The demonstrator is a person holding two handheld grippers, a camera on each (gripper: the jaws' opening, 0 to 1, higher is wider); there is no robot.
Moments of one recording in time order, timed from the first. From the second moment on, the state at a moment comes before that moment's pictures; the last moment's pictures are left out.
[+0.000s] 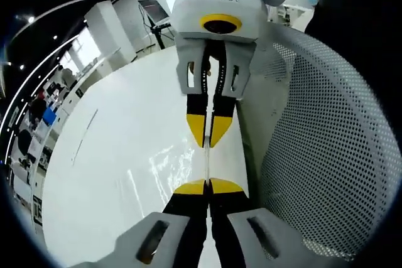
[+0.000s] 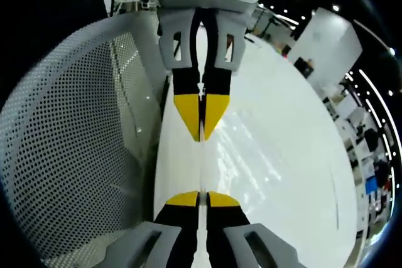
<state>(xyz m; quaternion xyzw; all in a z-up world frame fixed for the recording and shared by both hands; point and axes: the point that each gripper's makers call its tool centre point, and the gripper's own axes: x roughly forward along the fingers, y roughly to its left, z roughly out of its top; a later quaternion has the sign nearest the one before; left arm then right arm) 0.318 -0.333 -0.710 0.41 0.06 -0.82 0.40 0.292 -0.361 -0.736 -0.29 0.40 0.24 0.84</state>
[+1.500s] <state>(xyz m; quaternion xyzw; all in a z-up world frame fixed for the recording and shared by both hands) 0.331 -0.327 -0.714 0.42 0.05 -0.81 0.41 0.261 -0.401 -0.746 -0.29 0.44 0.20 0.83</state>
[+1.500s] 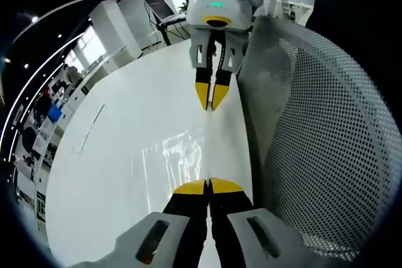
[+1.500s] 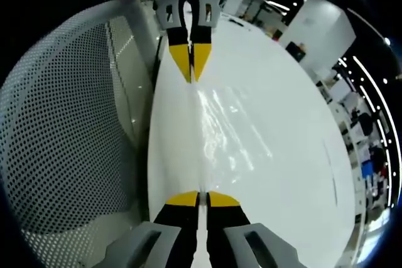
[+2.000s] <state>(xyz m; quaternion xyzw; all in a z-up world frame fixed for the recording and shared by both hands) 0.332 -0.335 -0.711 0.44 0.04 -0.80 0.42 0.271 -0.400 -0.730 -0.26 0.42 0.16 0.85</state>
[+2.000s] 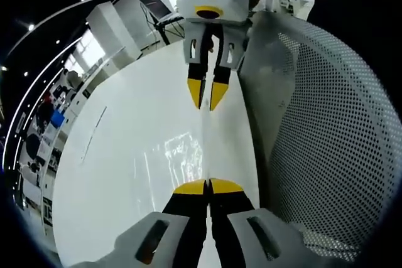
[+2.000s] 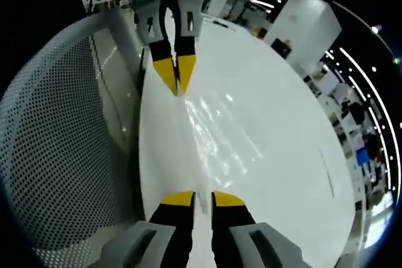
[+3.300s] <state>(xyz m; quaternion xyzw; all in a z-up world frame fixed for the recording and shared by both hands) 0.342 -0.331 -0.706 0.42 0.05 -0.79 0.44 0.285 -0.376 -0.740 -0.28 0.40 0.19 0.85</state>
